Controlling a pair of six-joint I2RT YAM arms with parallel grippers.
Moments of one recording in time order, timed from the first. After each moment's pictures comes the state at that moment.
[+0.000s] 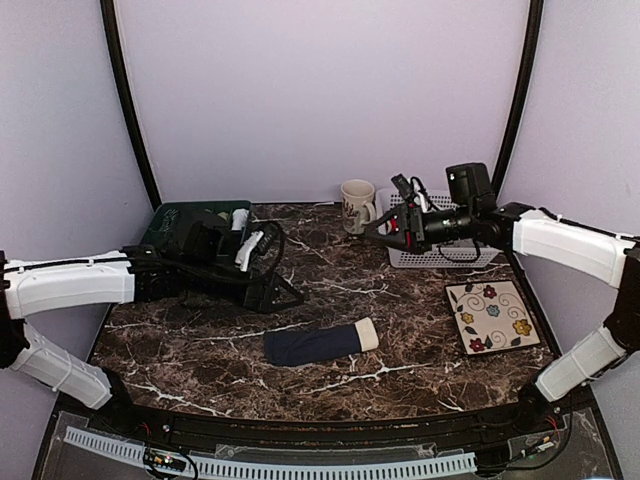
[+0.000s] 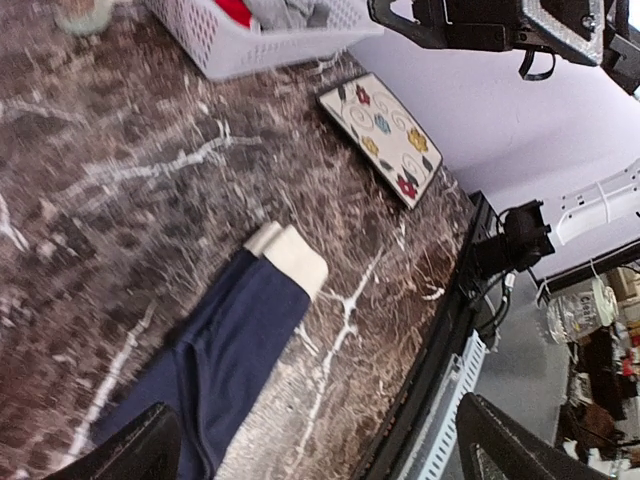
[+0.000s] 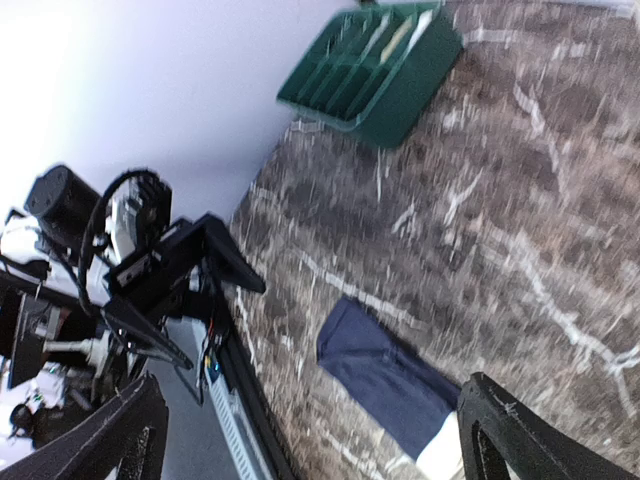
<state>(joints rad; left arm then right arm) -0.78 1.27 0.90 -0.21 0.42 -0.43 0.51 1.42 1.15 -0.21 -0.73 0.46</state>
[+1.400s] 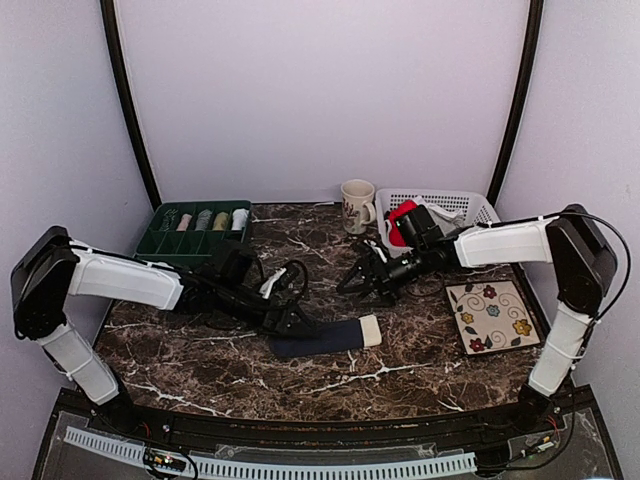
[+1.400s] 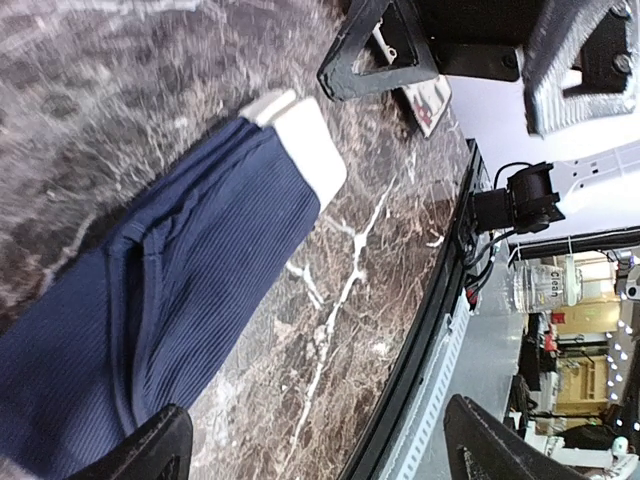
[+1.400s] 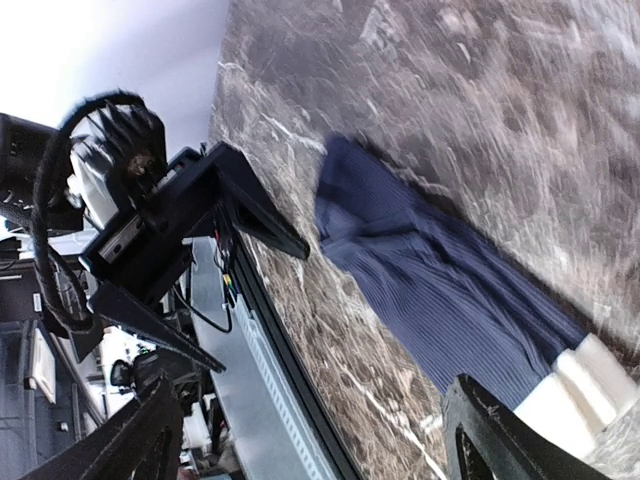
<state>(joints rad) -0.77 1.62 0.81 0.03 0.66 -0.57 0.62 1.78 1.08 -0.19 -0.93 0.59</state>
